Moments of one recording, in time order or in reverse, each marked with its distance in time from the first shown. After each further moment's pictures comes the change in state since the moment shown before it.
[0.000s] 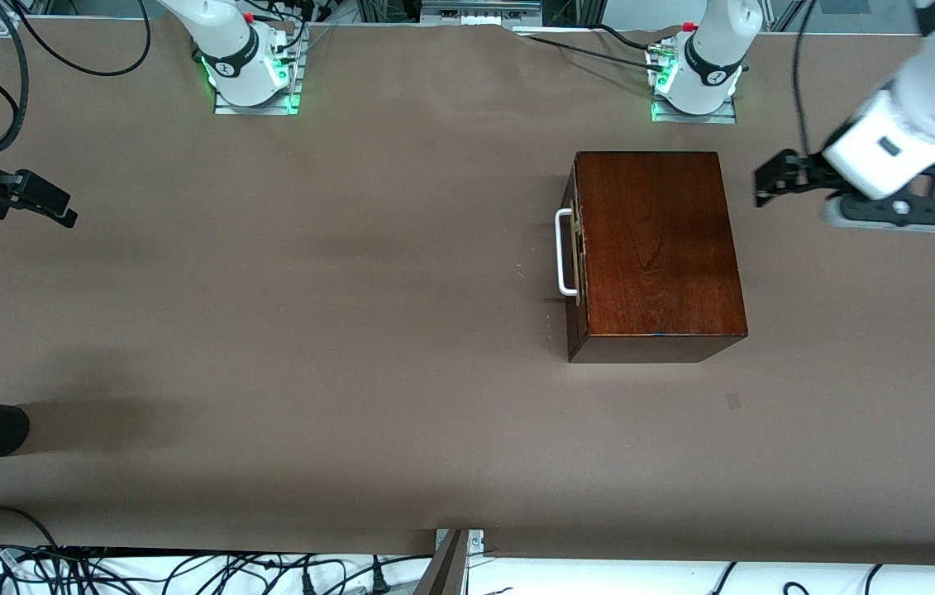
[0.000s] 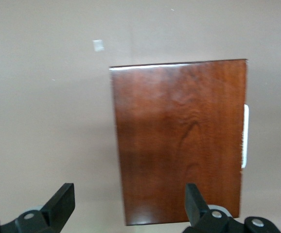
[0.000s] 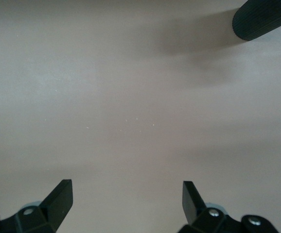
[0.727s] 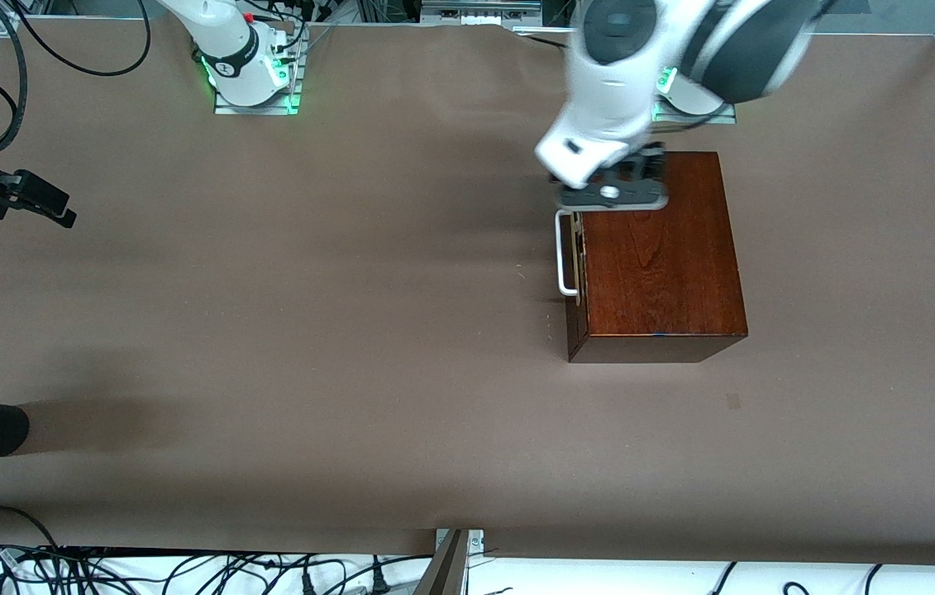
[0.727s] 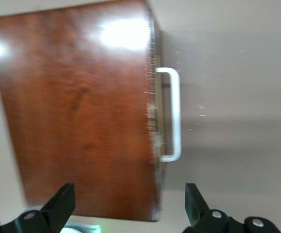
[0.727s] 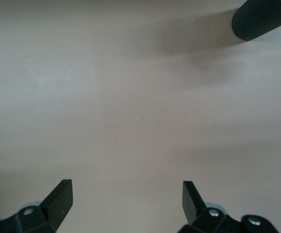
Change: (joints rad) left arm -0.218 0.191 -0.294 -0.003 0.170 0.075 -0.550; right arm 0.000 0.001 -0.001 0.001 0.000 0.000 0.000
